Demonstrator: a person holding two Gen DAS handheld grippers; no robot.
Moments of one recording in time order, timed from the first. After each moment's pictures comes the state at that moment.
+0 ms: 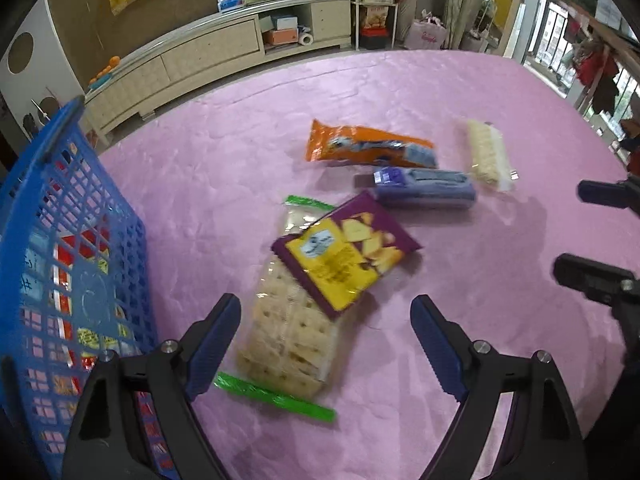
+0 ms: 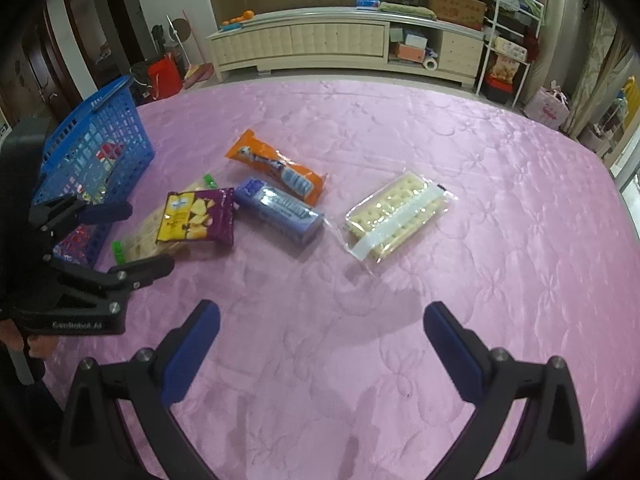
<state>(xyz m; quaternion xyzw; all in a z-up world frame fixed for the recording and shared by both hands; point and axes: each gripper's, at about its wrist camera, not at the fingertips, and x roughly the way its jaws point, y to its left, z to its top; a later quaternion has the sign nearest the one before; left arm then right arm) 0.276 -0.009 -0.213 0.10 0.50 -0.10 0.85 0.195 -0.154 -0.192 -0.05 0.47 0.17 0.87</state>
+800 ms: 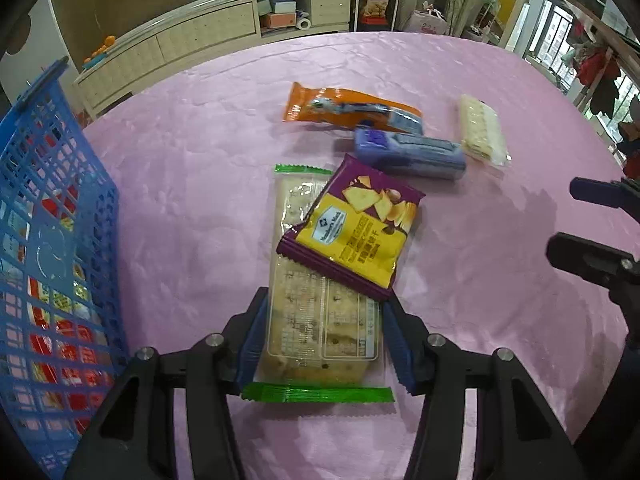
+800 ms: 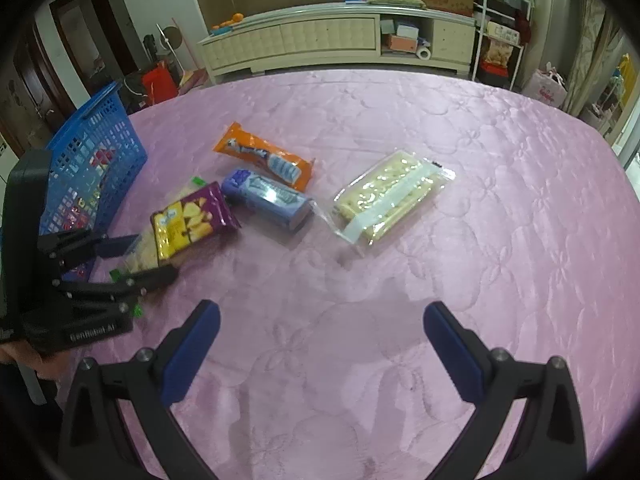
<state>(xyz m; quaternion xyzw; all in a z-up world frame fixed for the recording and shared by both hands) 0.251 -0.022 -0.226 0.07 0.52 -0.11 0.84 0.194 -0.166 -0.205 -0.01 0.48 0.17 0.86</state>
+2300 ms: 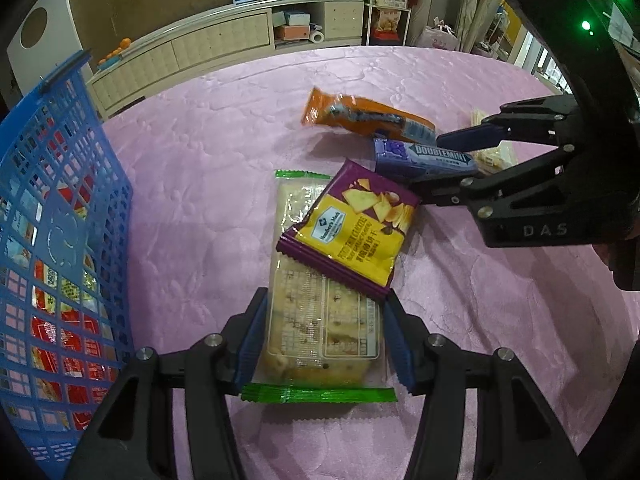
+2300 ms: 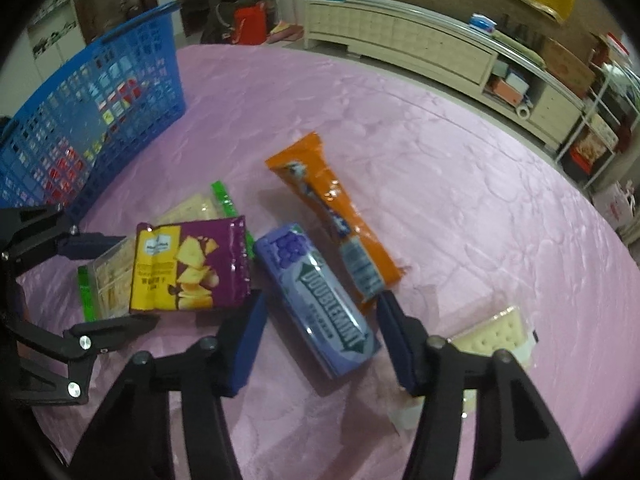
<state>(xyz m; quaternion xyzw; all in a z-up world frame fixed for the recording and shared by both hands) 0.255 -0.003 -0.229 0.06 0.50 -0.09 0.86 0.273 -0.087 -0.226 -0.19 0.46 0.30 0.81</state>
